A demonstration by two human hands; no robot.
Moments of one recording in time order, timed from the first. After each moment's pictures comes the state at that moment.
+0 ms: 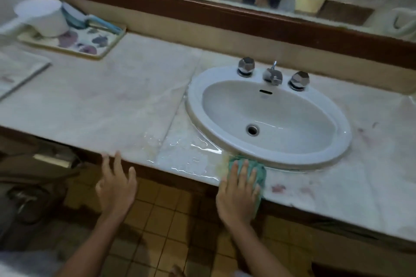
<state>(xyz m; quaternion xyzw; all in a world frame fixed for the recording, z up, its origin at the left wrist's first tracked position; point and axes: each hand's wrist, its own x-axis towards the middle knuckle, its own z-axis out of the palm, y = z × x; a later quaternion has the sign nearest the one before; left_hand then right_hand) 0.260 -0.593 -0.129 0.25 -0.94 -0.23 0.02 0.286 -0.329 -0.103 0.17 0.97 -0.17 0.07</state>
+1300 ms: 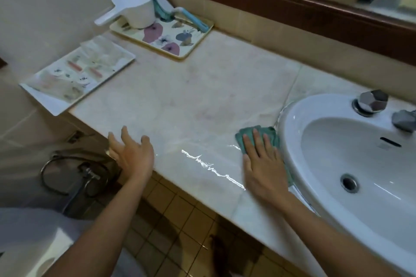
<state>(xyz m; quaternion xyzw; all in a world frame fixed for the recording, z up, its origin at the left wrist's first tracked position) 0.128 -0.748 -0.102 0.48 -0.79 -0.35 0.15 0.076 -0.461 -0.111 -0.16 0.98 -0.11 0.07</state>
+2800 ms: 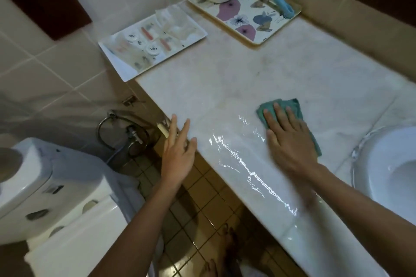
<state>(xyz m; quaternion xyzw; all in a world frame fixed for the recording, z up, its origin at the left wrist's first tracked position) 0.178 -0.785 -0.131 0.33 -0.85 -0.41 0.10 0.002 -0.565 -0.109 -0.33 0.94 -0.08 0.09</state>
